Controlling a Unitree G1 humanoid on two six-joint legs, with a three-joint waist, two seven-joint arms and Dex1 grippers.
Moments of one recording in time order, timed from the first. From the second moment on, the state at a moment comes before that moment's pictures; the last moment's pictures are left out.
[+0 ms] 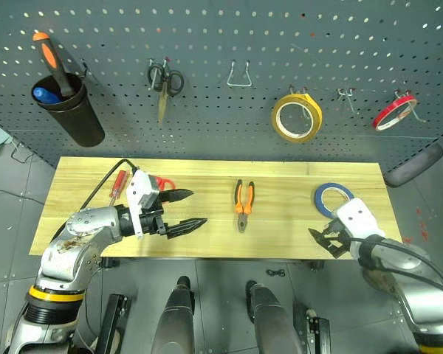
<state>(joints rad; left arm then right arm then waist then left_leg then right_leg) -0.32 0.62 0.02 -0.24 -0.56 0.51 -1.03 -0.06 -0.68 -0.06 -0.31 0.04 0.63 0.51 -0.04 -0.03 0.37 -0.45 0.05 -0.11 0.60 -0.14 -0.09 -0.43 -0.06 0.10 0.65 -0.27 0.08</state>
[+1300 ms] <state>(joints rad) -0.39 0.54 0.04 -0.30 -0.74 0.58 -0.96 -0.61 -0.56 -0.03 0.65 0.02 0.47 0.52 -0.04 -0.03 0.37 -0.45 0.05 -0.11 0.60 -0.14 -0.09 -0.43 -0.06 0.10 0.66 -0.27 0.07</state>
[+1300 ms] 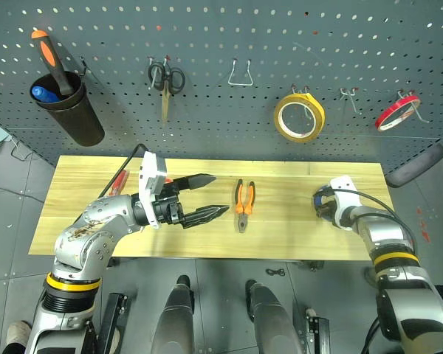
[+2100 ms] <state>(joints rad) -0.67 0.45 0.11 -0.23 -0.92 0.78 -0.72 -0.36 -0.66 -0.06 -0.45 -0.23 0.29 0.36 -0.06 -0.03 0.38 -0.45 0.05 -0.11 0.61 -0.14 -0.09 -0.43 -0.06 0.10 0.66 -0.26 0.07</state>
